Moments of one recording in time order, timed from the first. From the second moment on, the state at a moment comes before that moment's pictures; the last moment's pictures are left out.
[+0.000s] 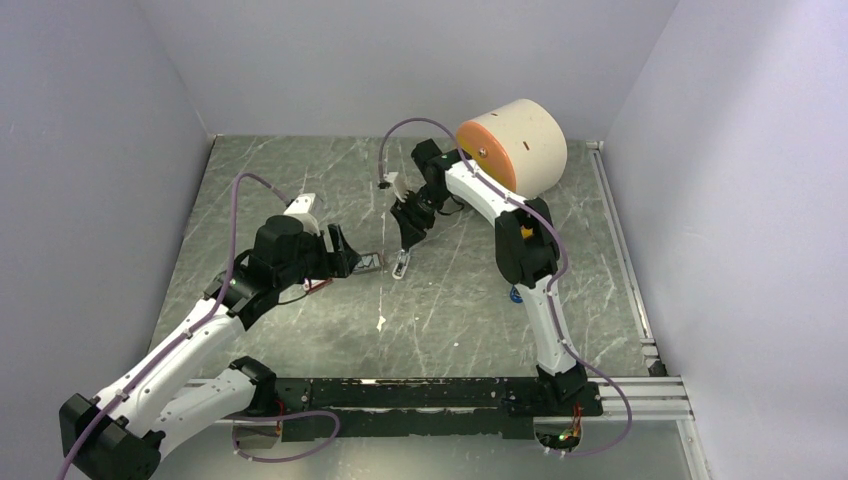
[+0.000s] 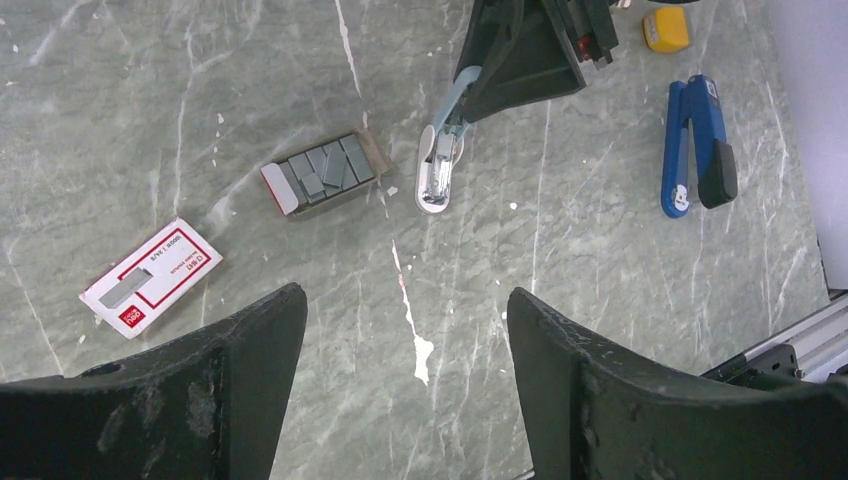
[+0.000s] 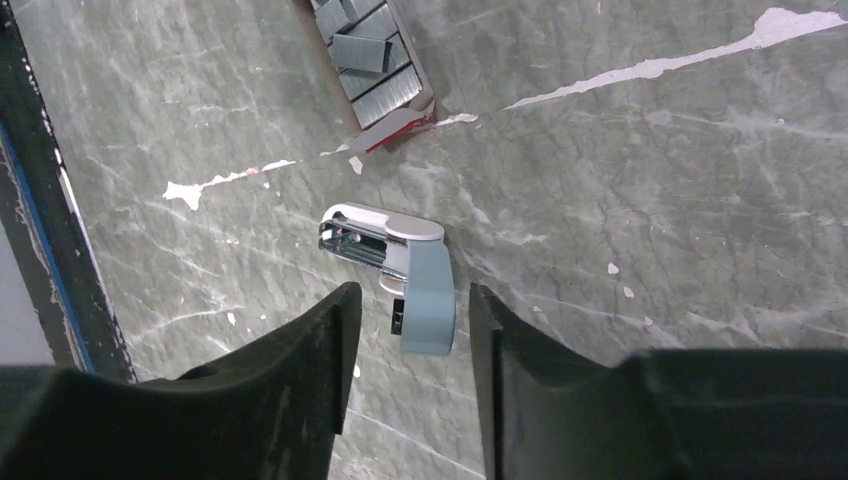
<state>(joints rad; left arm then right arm) -0.55 0.88 0.74 -0.39 -0.02 -0.52 0.53 2.34 2.04 -1.07 -0.72 -0.63</state>
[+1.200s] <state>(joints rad) -0.55 0.87 0.74 -0.36 0.11 -0.51 0.65 1.11 1.00 -0.70 0.54 0.67</state>
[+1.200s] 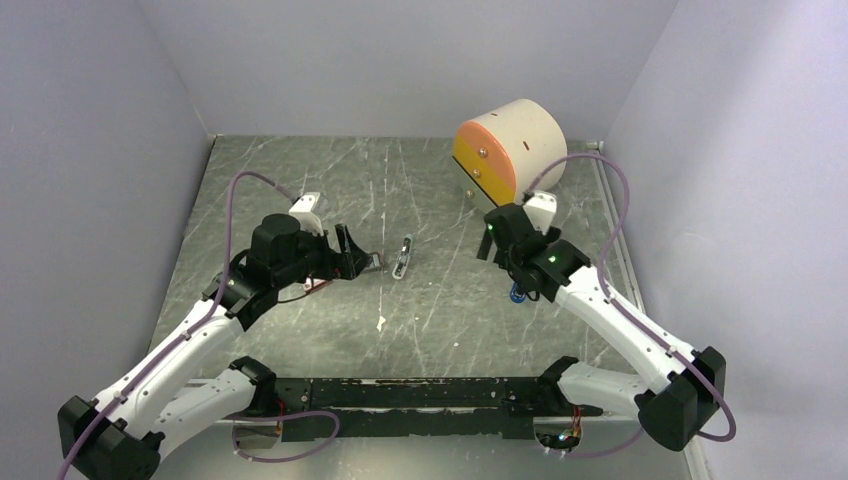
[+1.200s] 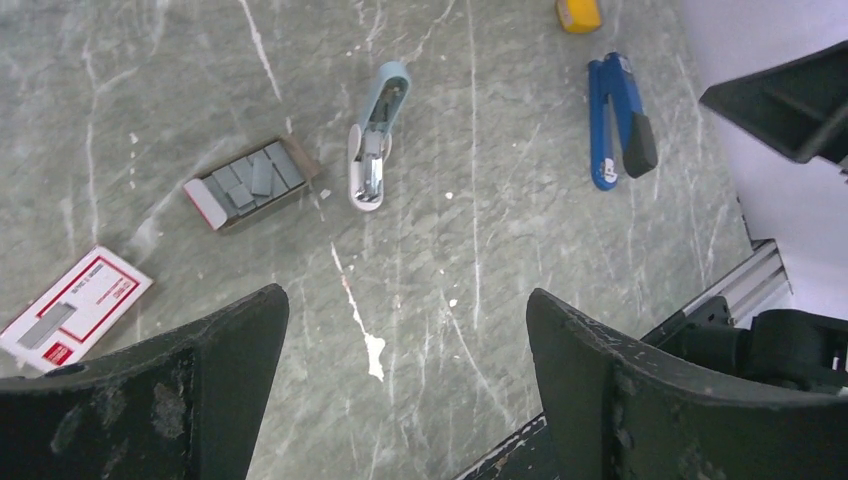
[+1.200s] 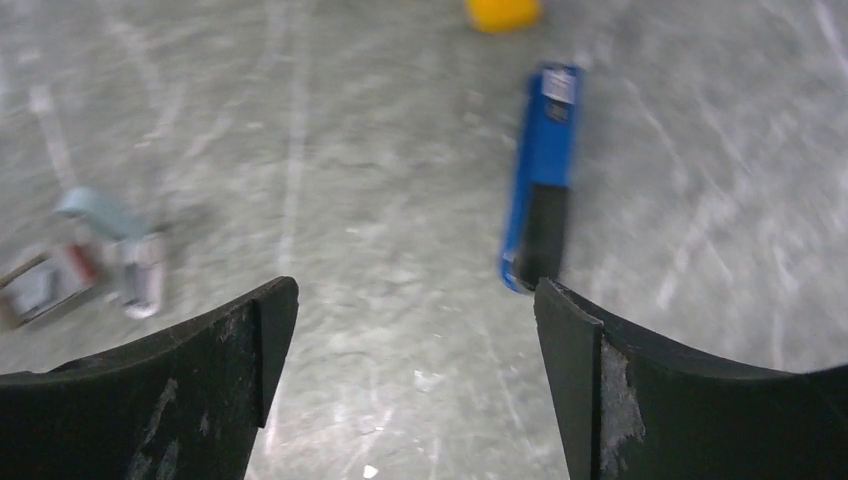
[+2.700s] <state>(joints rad) -0.55 1.03 0.74 -0.25 0.22 -0.57 0.47 1.18 0.62 -0.57 0.58 0.88</state>
